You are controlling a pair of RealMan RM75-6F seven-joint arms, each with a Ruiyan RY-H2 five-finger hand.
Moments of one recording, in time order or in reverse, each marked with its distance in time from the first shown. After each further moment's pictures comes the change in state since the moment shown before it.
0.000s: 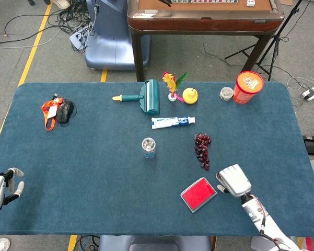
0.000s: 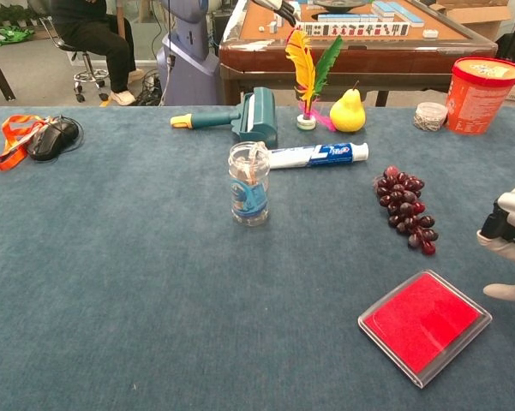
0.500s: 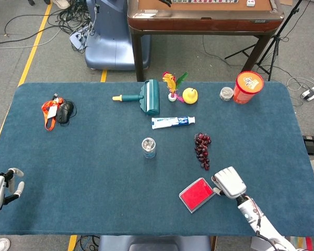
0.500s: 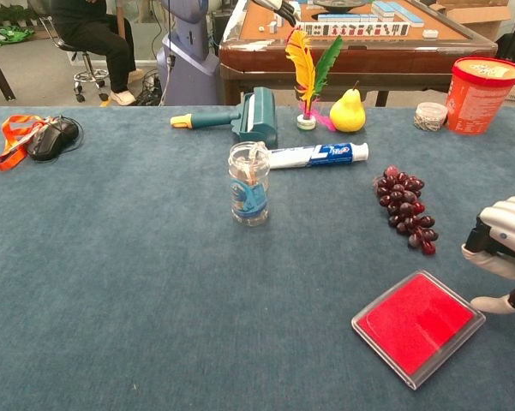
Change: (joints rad) left arm 0.000 0.001 -0.001 0.000 -0.006 -0.004 -0.001; right arm 0.015 -0.039 -0.012 0.014 -0.014 -0.018 0.009
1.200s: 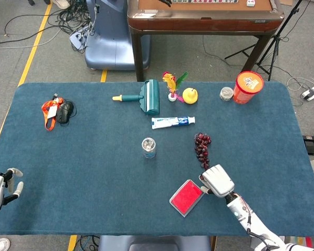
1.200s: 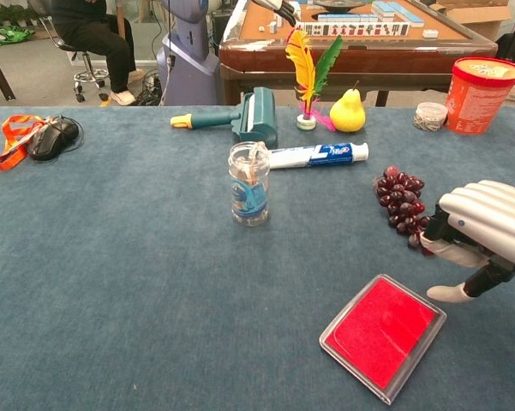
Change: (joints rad) left arm 0.001 0.001 -0.001 0.003 -0.004 -0.001 -0.001; right arm 0.047 -0.019 0.016 -0.062 -0.030 0.005 -0.015
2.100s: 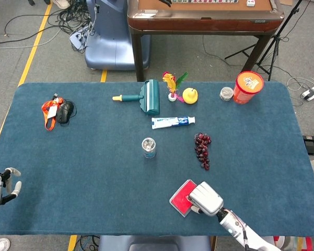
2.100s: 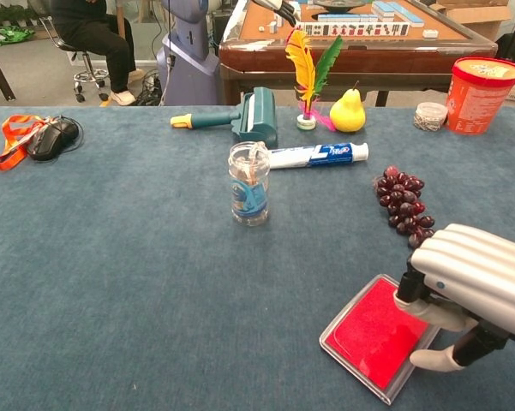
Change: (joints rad) left arm 0.003 0.006 -0.006 -0.001 -0.012 0.000 -0.005; right arm 0.005 0.020 -0.109 -0.148 -0.109 -0.034 -0.071
